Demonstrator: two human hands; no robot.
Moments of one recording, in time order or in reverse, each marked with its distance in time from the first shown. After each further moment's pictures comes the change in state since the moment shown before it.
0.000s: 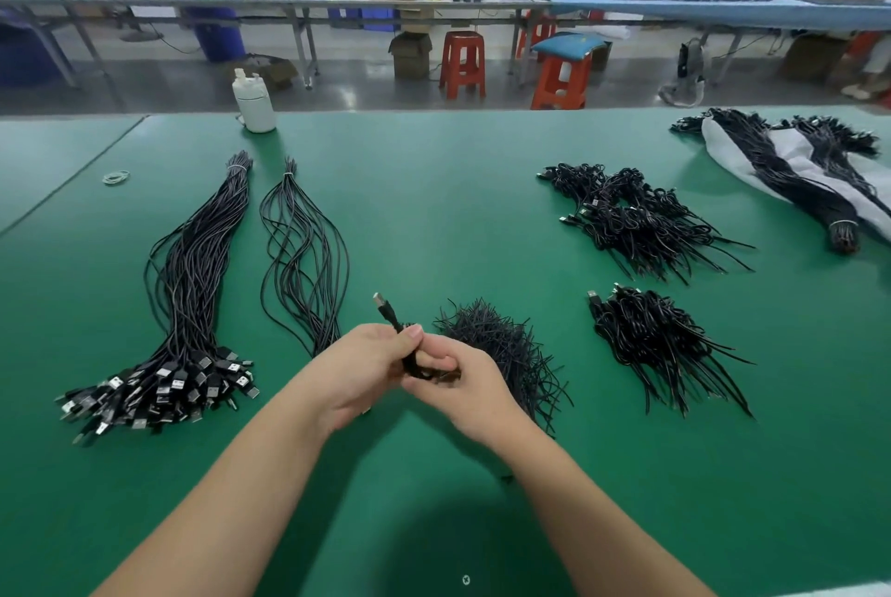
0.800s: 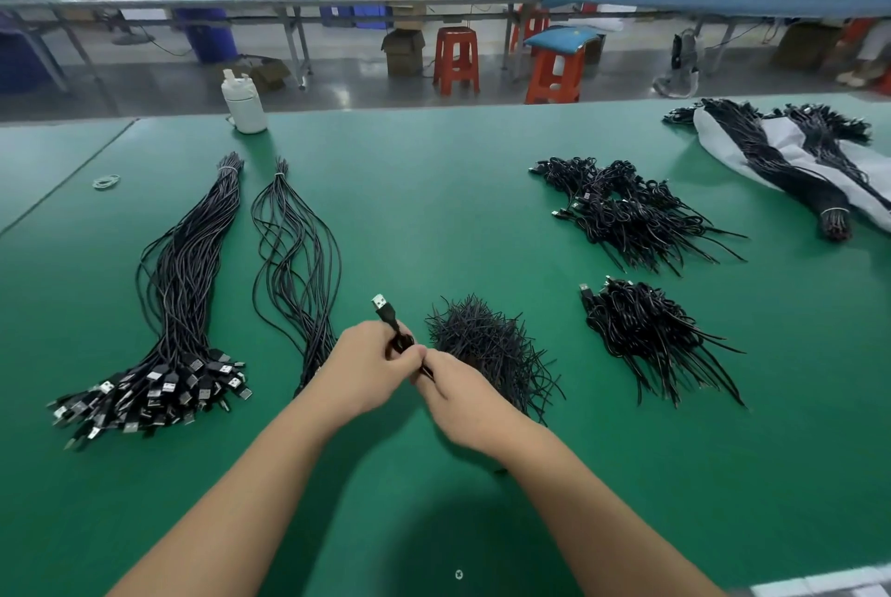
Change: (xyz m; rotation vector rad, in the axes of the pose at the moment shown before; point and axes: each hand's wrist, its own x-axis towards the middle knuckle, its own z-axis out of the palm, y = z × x) left_hand 0.015 -0.012 0.002 1.027 0.338 0.210; right_hand -0.004 -0.008 -0.006 -0.558 -0.213 0.106
